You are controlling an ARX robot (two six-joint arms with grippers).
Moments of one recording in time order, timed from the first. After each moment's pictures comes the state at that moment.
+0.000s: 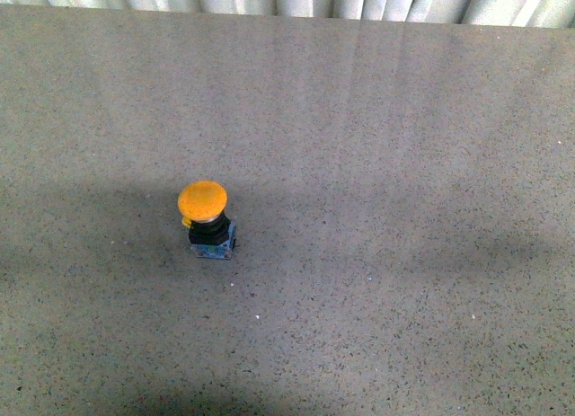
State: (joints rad) left arm 0.00 0.02 0.01 0.00 0.00 -0.01; right arm 0.00 0.22 0.02 0.22 0.00 0.00
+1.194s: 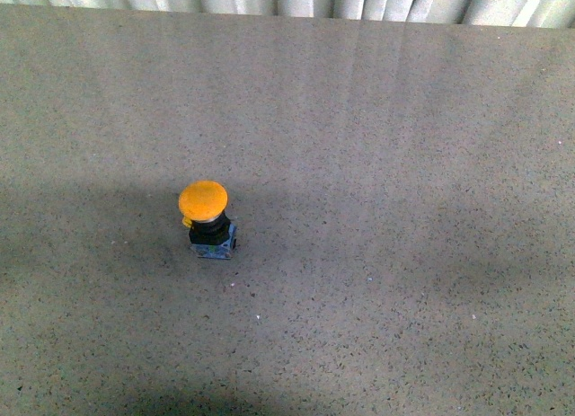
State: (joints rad) left arm 0.00 0.02 0.01 0.00 0.00 -0.01; right arm 0.00 0.01 0.02 0.00 0.00 0.00
